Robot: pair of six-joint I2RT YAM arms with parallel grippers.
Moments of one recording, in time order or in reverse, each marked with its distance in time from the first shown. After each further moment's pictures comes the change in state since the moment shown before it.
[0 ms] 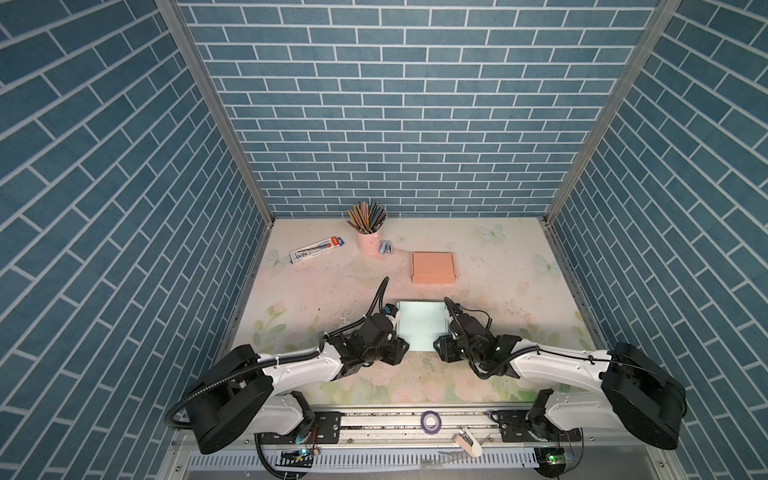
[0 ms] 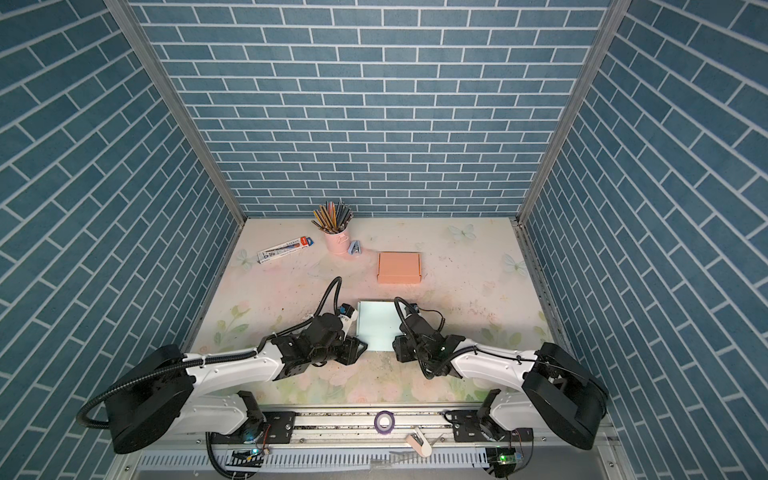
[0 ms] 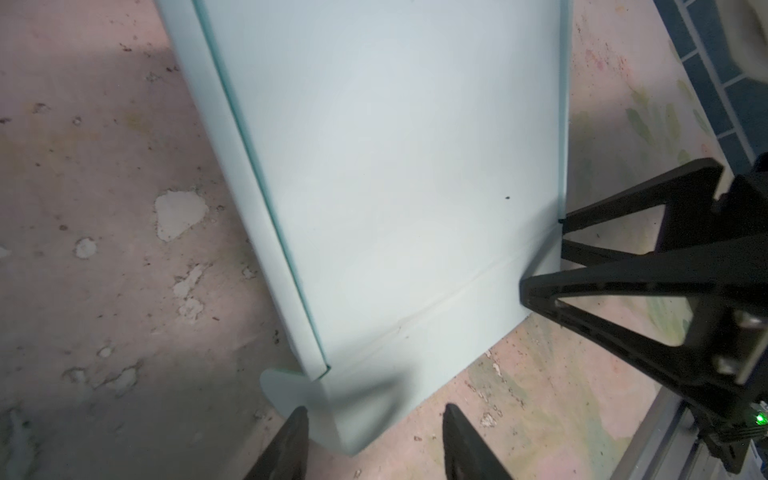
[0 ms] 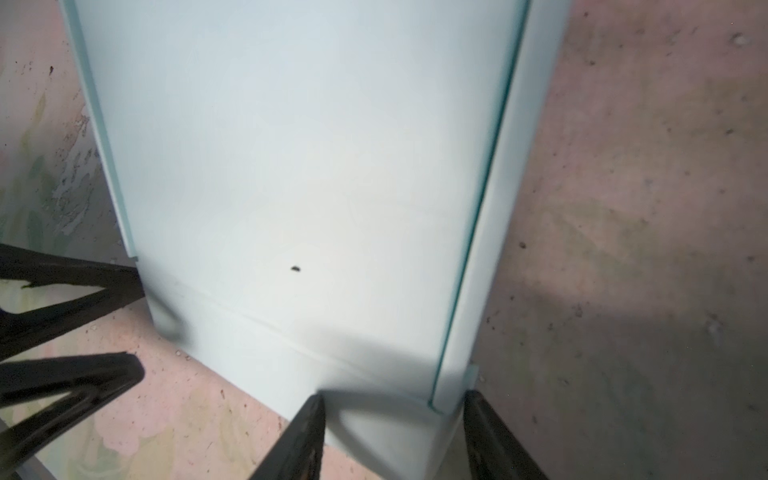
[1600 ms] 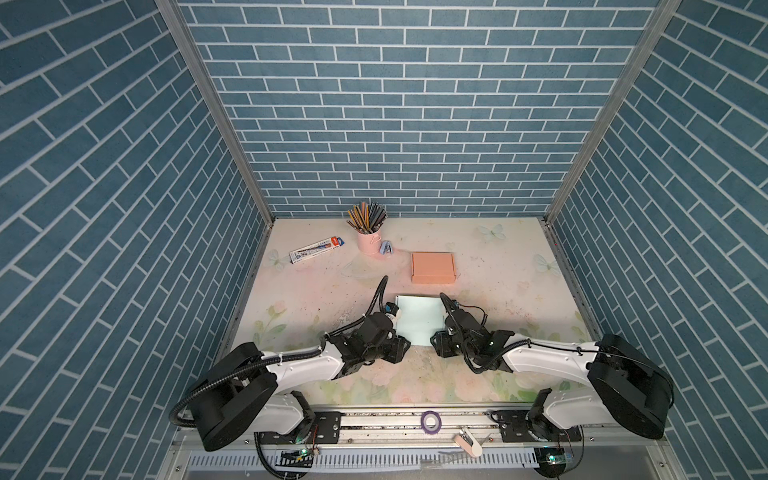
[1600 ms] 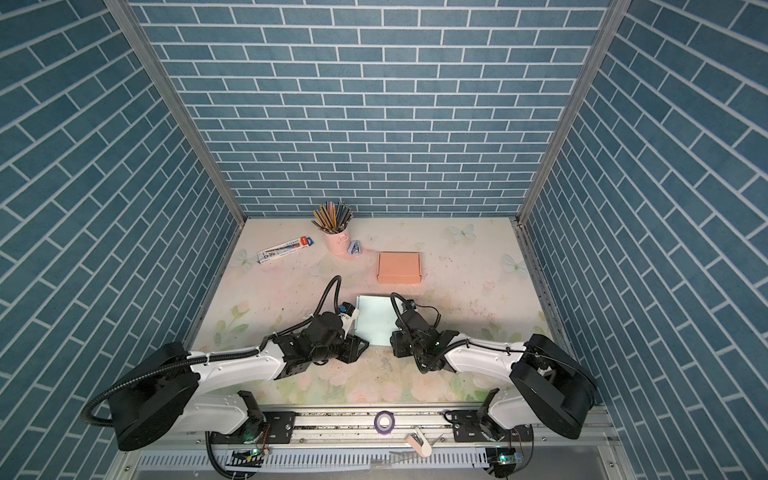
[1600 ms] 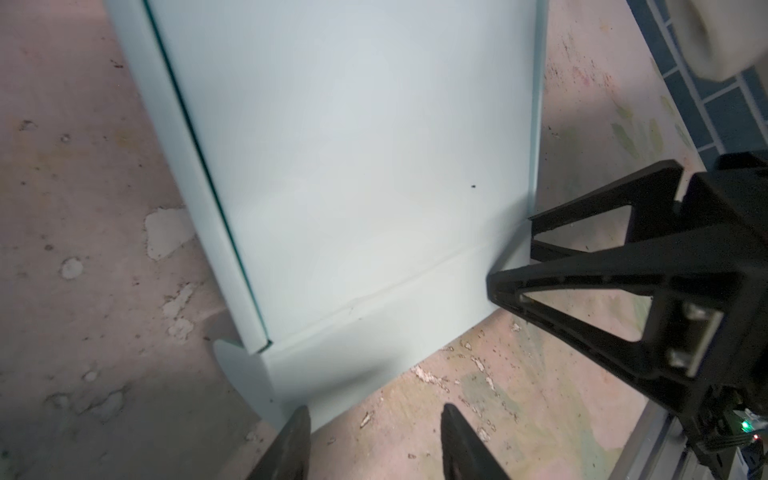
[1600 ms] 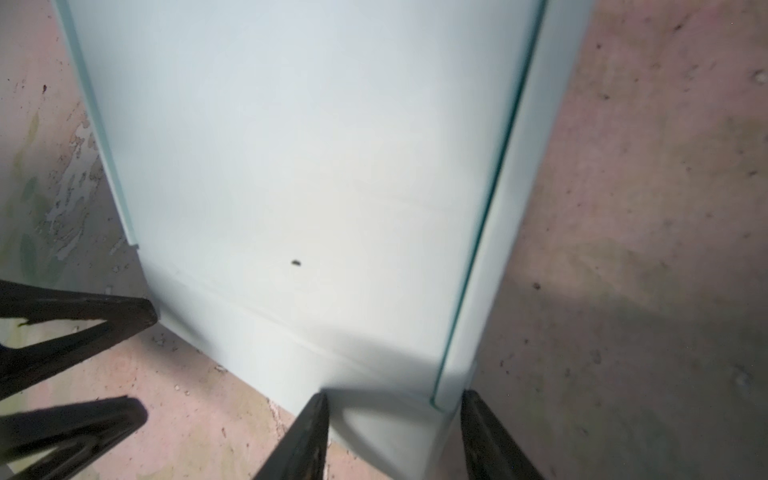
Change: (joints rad) left arm 0.016 0.001 -0.002 0.036 0.014 0.004; right arm -0.014 0.077 0.048 0.029 0.005 -0.003
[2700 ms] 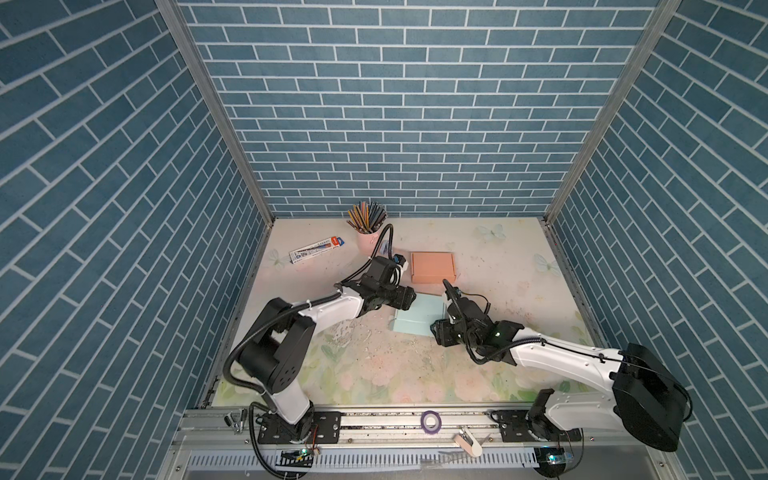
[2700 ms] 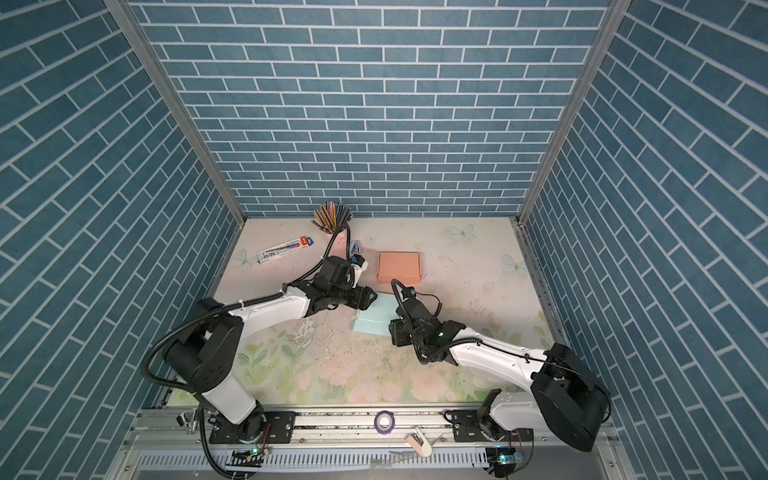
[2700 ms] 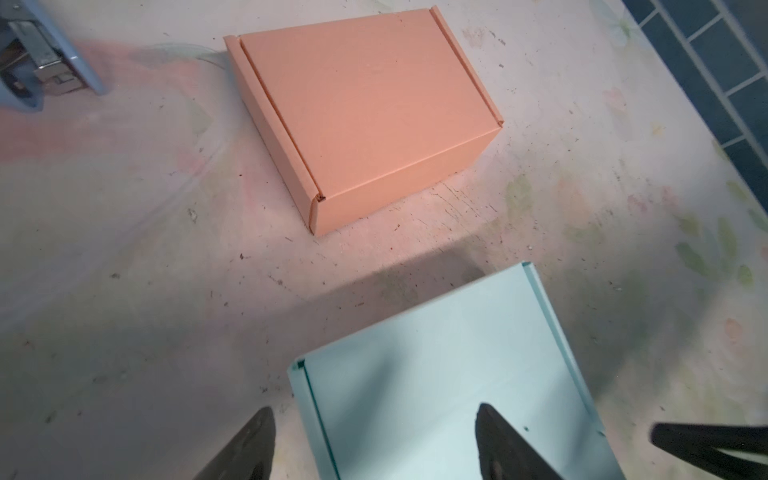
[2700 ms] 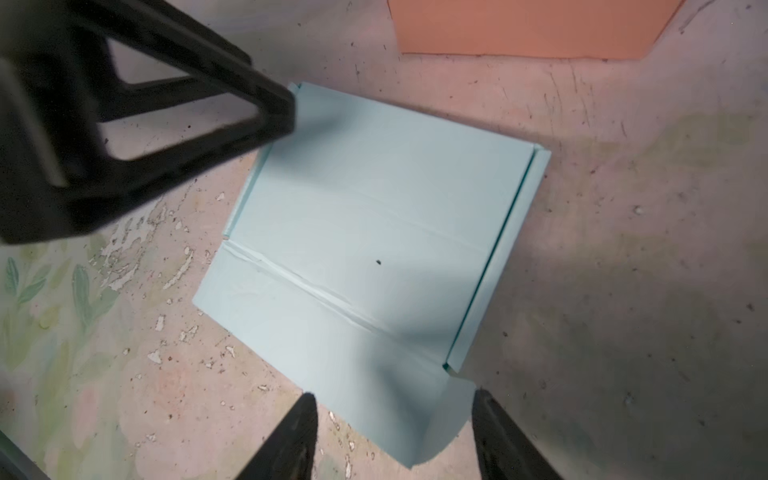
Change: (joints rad) left arm 0.270 0.404 0.555 -0.195 0.117 0.323; right arm -0.024 -0.086 0.135 -0.158 0.048 -0.097
